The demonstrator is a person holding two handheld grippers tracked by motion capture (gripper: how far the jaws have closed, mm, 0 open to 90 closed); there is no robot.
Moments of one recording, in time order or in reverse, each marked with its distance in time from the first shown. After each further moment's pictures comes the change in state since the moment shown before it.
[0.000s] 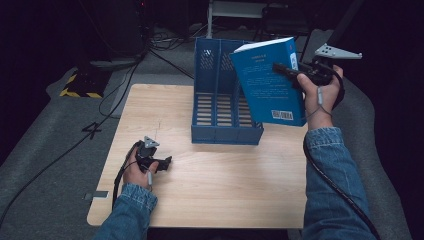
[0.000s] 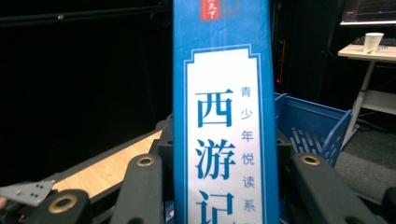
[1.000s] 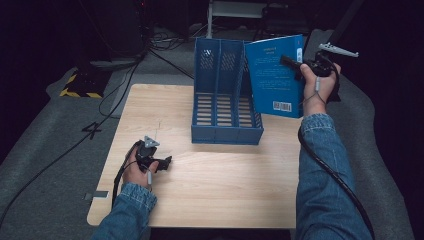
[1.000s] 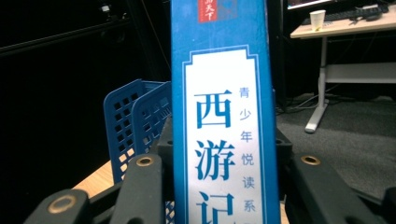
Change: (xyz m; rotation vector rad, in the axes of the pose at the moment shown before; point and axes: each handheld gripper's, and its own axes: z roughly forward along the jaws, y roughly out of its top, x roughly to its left) left arm 0.001 0.001 0.000 0.002 0.001 0.001; right arm -0.067 -0.023 0.021 -0.027 -0.141 0.179
